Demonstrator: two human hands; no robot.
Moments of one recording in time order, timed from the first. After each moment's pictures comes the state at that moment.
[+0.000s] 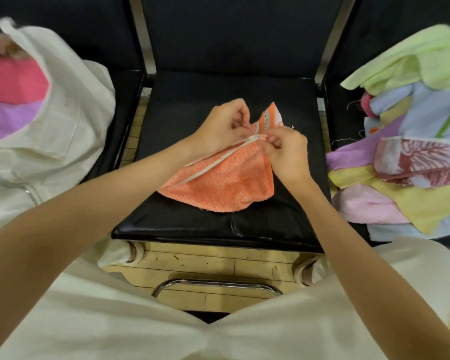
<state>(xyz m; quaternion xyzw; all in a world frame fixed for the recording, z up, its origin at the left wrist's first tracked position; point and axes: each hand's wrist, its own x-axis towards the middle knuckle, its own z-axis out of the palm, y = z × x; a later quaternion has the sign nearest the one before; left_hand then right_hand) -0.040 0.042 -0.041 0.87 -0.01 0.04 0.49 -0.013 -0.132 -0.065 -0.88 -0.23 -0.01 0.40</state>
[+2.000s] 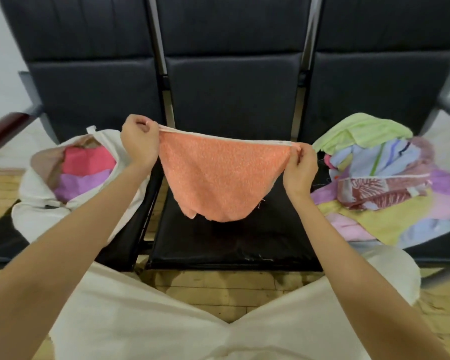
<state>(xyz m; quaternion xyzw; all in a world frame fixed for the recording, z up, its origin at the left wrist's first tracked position) -0.136 0.145 0.098 0.76 0.29 0.43 0.40 -0.055 -0.151 0.042 -0.80 -0.05 -0.22 0.56</state>
